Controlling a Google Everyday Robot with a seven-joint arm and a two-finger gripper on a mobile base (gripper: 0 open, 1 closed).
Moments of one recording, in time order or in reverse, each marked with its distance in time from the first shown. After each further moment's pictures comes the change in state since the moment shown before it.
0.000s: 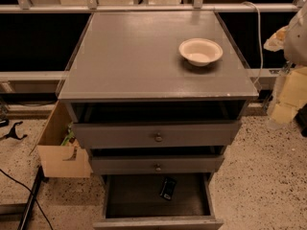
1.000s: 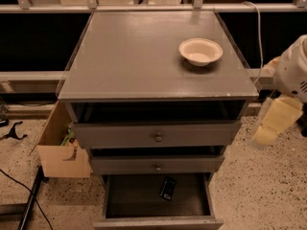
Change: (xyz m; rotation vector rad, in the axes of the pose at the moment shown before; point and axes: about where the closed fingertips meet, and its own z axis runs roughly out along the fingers) arm 0.008 0.019 0.044 -0.002 -0.050 0.130
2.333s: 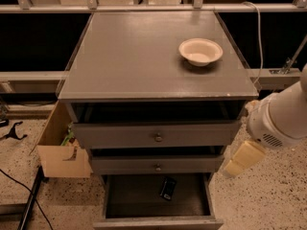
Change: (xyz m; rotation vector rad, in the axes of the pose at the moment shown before) arm 0.017 0.034 0.092 0.045 -0.049 0.110
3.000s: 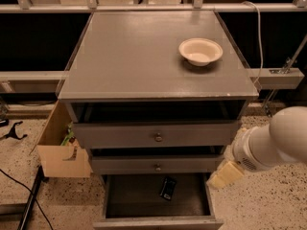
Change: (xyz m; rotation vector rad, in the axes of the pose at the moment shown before) arm 0.037 0.010 0.100 0.003 -0.022 0.148
